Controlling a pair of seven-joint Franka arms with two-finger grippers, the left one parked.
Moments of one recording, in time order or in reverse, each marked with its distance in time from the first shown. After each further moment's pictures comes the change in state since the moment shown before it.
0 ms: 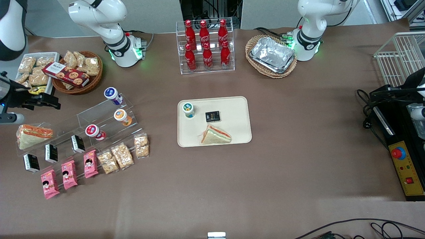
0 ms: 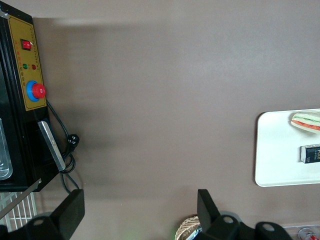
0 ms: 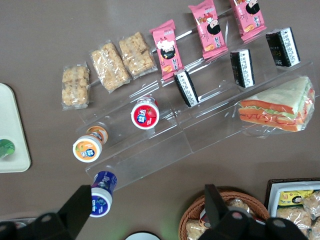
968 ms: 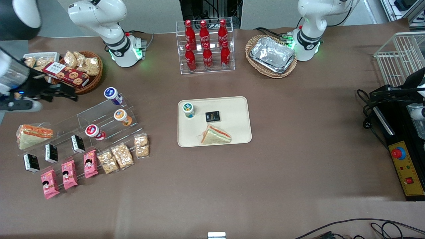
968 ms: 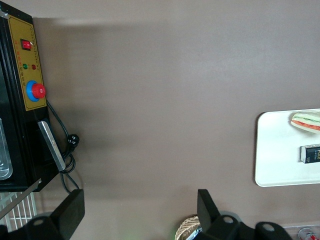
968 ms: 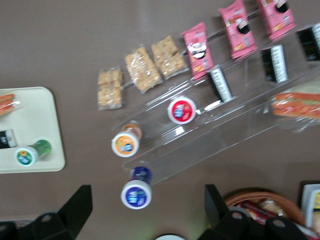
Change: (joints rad) arm 0.073 -0.122 0.002 -0.093 0.053 0.037 0.092
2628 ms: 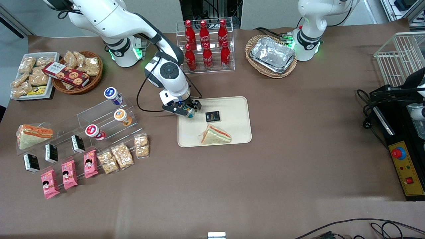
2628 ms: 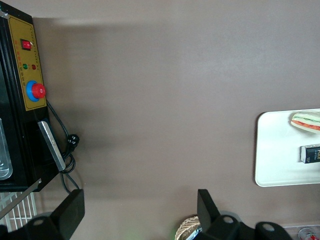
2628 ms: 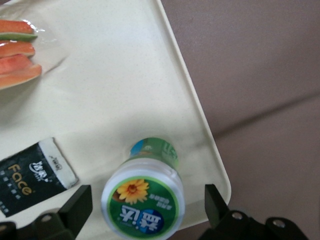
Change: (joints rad) arm 0.155 0.476 0.619 -0.484 -0.244 1.024 1.257
